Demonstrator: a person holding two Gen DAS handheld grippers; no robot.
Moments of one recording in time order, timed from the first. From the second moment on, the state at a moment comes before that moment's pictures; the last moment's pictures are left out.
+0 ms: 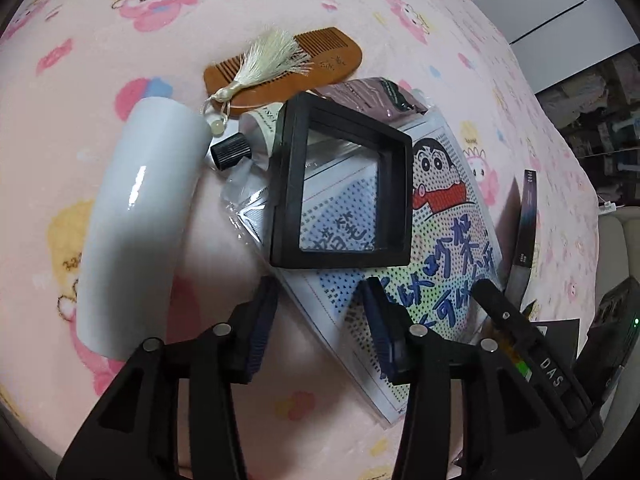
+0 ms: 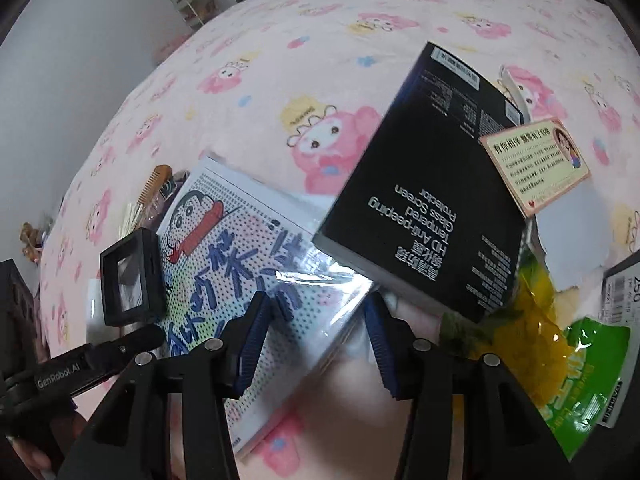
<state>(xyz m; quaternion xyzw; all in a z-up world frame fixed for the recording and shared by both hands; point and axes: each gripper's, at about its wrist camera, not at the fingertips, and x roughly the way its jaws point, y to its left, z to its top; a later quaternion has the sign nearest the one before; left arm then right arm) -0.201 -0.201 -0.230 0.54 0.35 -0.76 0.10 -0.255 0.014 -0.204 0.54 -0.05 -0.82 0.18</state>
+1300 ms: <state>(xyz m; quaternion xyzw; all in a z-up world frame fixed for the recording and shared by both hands) -0.205 -0.175 -0.217 0.55 0.29 -0.78 0.03 -0.149 0.035 -0.204 0.59 -0.01 -0.79 0.20</state>
